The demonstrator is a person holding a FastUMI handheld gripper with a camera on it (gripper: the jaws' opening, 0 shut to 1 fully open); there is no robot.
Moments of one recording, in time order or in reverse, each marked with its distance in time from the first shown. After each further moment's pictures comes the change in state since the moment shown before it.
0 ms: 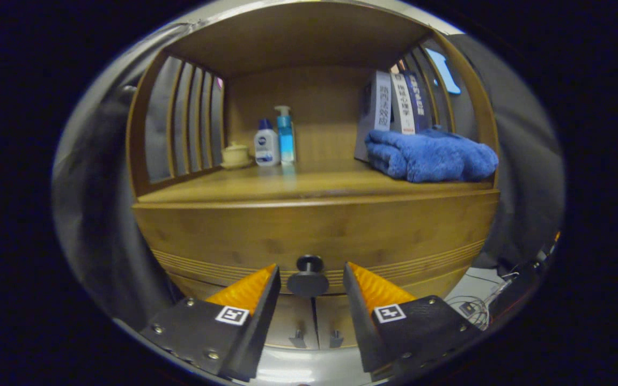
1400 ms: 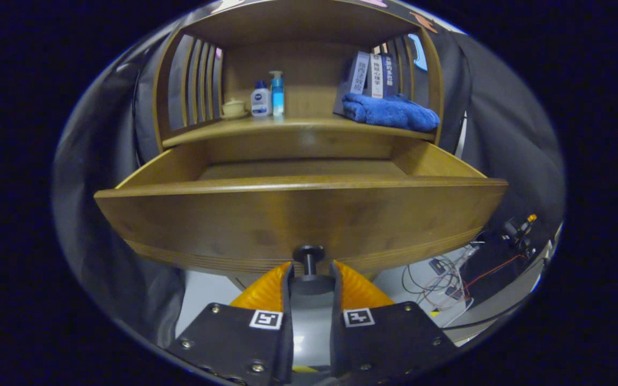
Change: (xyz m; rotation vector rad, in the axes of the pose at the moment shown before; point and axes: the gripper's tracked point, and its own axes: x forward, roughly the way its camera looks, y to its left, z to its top) arm -0.170 0.004 -0.078 -0.028 0.253 -0.154
